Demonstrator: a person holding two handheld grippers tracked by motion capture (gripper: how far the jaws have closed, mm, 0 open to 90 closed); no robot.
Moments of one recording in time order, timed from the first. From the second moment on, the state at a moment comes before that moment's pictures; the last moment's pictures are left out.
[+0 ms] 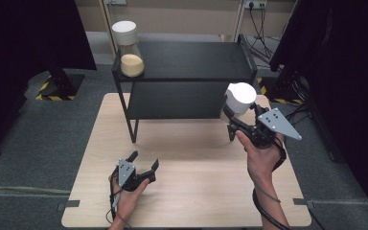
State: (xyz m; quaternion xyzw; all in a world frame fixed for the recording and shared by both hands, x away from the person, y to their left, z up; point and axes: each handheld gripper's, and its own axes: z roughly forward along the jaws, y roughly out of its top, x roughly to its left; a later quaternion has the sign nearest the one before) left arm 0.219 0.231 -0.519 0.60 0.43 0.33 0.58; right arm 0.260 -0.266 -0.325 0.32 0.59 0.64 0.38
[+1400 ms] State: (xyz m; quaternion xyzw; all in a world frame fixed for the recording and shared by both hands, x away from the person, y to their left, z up) left arm 0.220 0.232 -0.519 0.60 0.44 0.33 0.59; right arm 0.310 -0.241 -0.256 0.33 0.56 0.64 0.40
